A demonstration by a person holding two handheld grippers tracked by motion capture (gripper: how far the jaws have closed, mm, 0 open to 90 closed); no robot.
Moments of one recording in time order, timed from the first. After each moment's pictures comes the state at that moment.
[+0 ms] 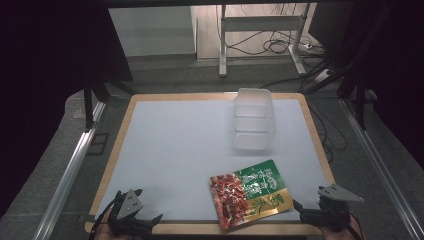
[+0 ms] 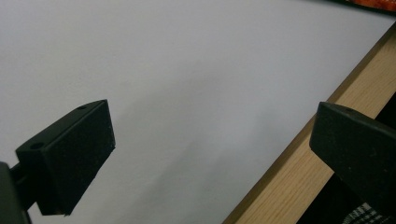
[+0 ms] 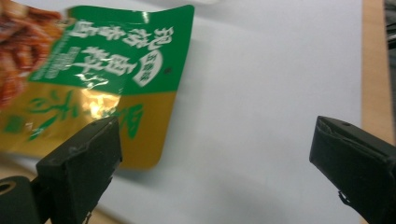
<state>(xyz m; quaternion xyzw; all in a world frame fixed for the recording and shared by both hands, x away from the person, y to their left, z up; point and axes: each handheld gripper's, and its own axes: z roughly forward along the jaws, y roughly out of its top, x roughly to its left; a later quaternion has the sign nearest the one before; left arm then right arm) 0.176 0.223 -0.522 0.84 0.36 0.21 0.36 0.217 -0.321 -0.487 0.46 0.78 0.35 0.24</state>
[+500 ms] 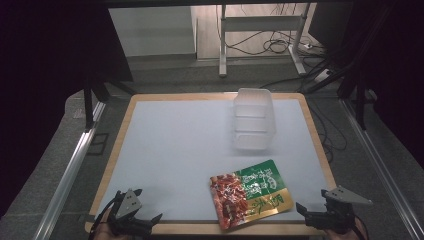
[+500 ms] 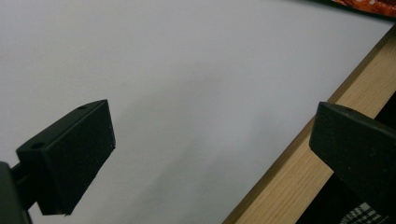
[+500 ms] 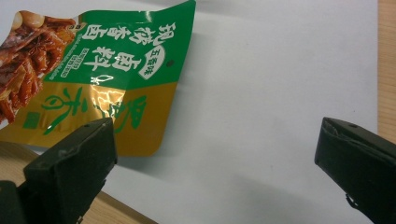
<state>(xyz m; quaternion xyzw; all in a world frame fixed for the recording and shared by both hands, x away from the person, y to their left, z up) 0.177 0.225 -0.522 0.83 0.37 0.20 0.37 0.216 -0.336 -0.494 0.47 0.77 0.38 0.21</state>
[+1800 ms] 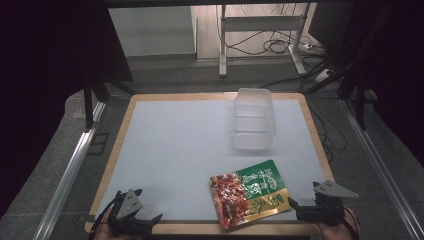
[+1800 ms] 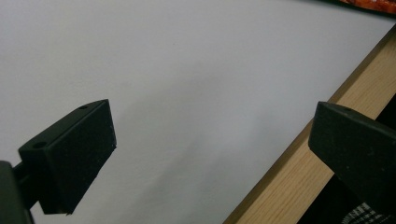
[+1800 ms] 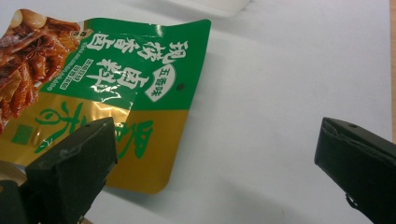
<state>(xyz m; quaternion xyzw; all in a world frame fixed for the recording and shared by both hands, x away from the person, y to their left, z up) 0.176 0.224 -0.522 0.83 0.36 0.21 0.36 0.232 -0.314 -0.493 0.43 0.79 0.37 0.23</state>
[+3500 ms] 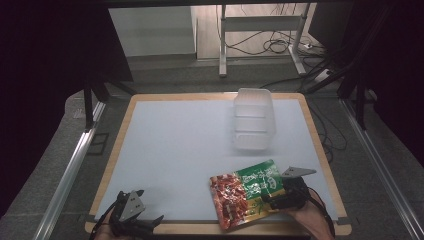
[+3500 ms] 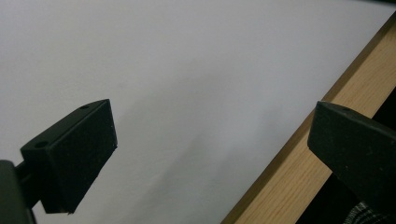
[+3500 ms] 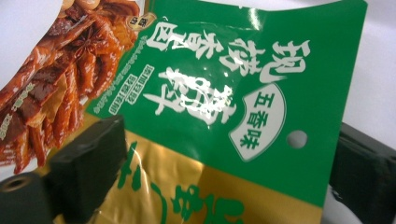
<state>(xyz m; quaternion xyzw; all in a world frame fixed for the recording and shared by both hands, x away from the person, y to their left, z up) 0.174 0.219 -0.523 0.85 0.34 0.22 0.34 0.284 -0.255 -0.517 0.39 0.84 0.36 0.09</state>
